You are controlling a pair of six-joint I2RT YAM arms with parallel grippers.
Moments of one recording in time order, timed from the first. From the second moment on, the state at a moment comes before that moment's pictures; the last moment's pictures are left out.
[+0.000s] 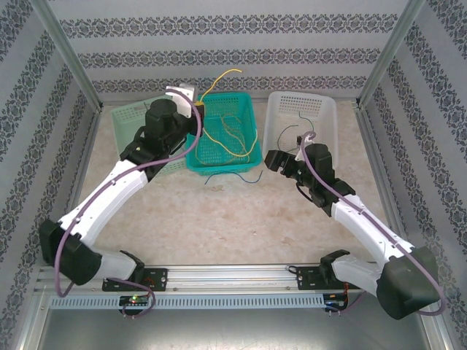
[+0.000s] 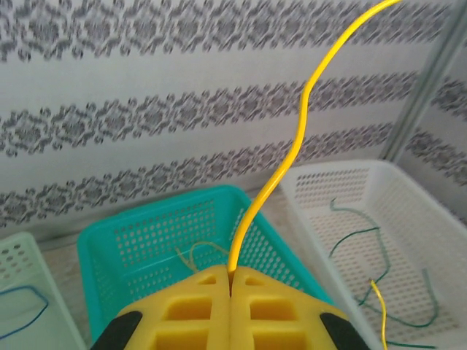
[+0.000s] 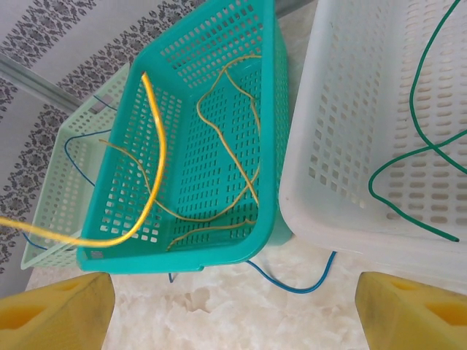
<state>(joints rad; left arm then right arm) -0.45 1.39 1.32 -0.16 -0.09 -0.10 0.34 1.09 0.71 -0.10 -0.19 0.65</state>
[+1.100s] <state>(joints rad) -0.33 1.61 1.54 -0.42 0.04 -0.30 0.82 1.49 0.87 -0.38 0.17 0.15</state>
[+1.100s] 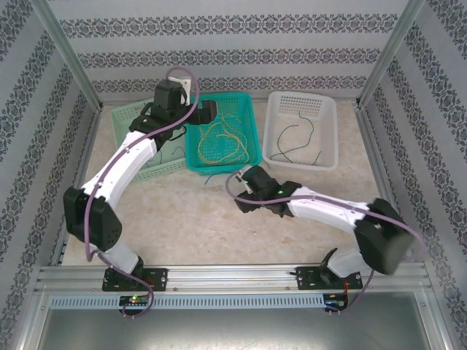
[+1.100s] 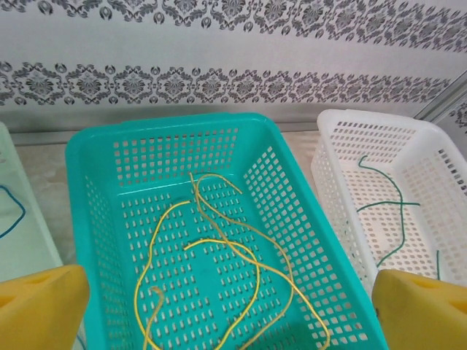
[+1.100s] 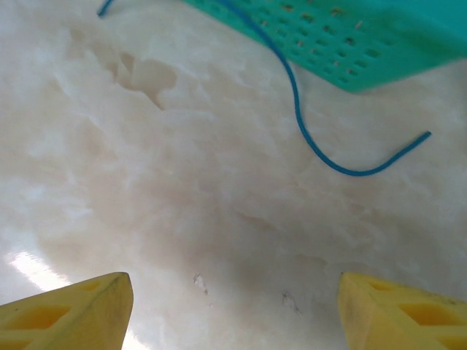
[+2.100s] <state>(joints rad) -0.32 1.08 0.75 -0.39 -0.02 -0.51 0.73 1.89 1.20 -0.44 0.21 0.22</state>
